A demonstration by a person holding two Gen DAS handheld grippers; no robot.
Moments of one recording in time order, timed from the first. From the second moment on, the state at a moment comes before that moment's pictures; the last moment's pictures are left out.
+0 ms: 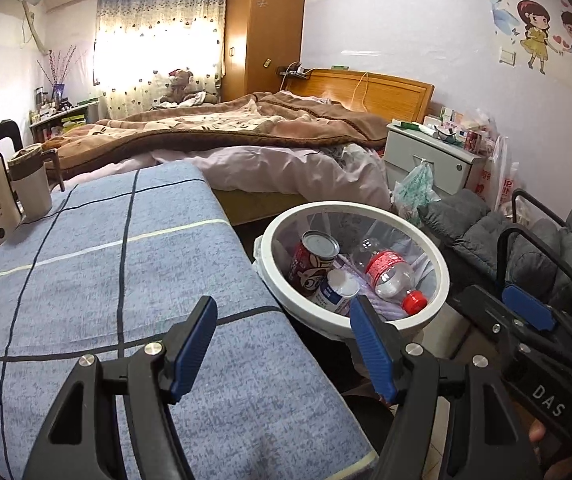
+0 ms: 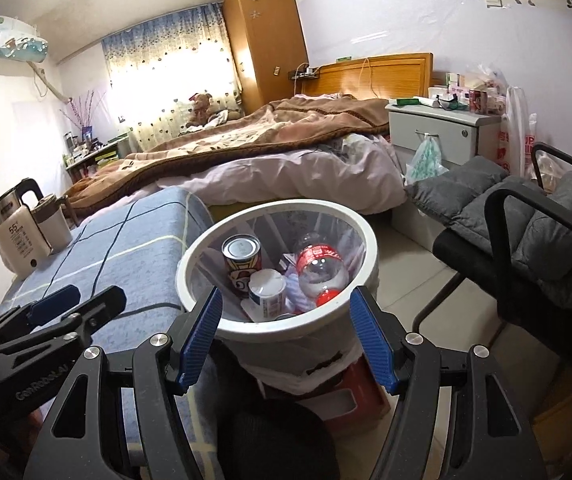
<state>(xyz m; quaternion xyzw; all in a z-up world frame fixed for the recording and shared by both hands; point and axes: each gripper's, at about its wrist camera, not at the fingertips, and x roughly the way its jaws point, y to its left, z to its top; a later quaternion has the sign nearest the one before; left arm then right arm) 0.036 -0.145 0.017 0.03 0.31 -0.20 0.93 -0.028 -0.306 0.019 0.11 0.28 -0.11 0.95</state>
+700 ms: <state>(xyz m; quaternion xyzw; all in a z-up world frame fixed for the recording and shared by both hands) 0.031 -0.141 0.016 0.04 0.30 -0.18 0.94 -0.034 -0.299 0.020 0.11 0.28 -0.11 0.95</state>
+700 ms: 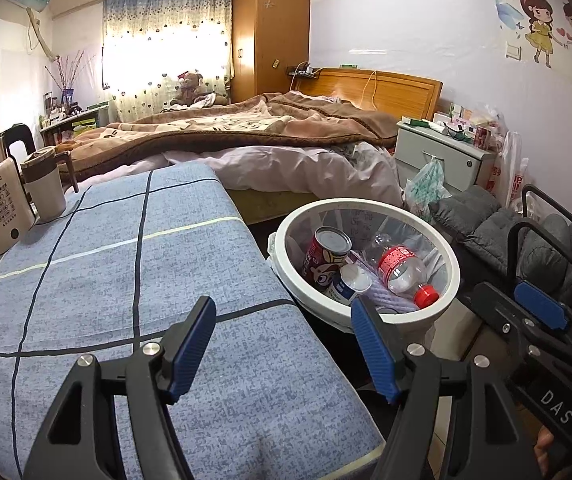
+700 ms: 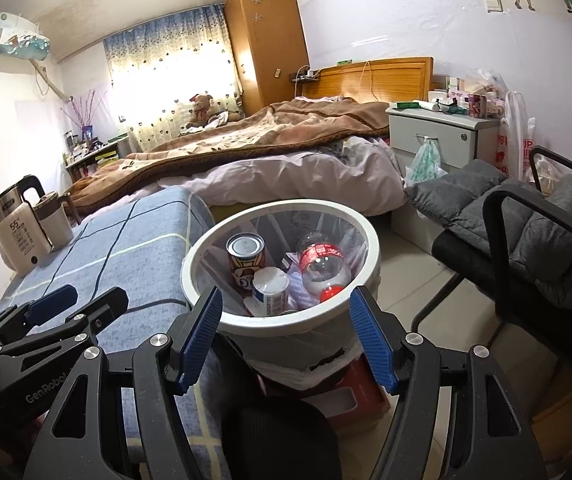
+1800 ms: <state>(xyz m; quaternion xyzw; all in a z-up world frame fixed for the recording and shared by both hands) 0.031 -0.141 0.016 0.04 0.31 -0.17 0.94 -0.034 -0.297 0.018 0.11 0.28 -0.11 0.95</state>
